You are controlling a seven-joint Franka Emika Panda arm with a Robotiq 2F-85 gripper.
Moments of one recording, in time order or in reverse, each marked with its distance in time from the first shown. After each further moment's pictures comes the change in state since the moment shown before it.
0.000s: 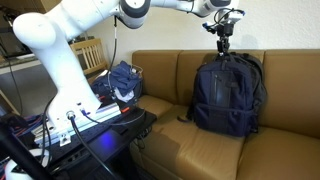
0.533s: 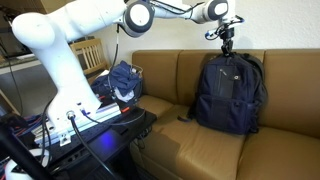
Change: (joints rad) arm -0.022 0.129 0.122 0.136 0.063 0.369 0.044
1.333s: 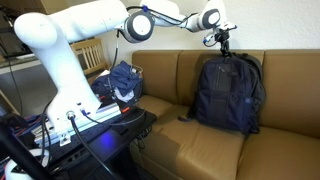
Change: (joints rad) arm 0.052 0.081 0.032 0.052 -0.090 0.216 -0.036
